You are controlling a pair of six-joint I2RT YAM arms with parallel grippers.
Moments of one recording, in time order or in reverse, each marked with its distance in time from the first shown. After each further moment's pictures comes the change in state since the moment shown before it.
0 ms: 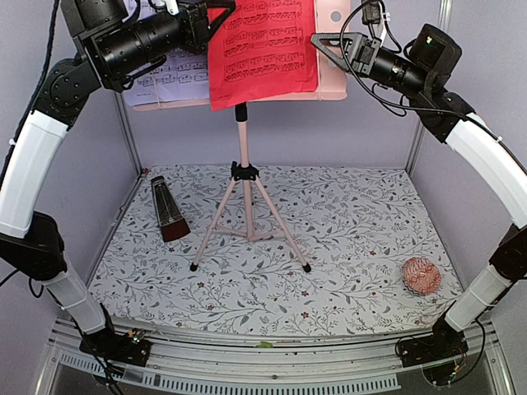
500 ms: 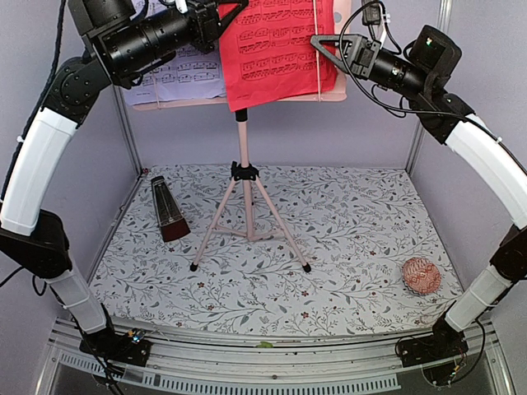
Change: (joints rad) left arm 0.000 0.041 0.028 0.041 0.106 0.077; right arm 0.005 -0.004 -0.012 0.006 -0.009 -0.042
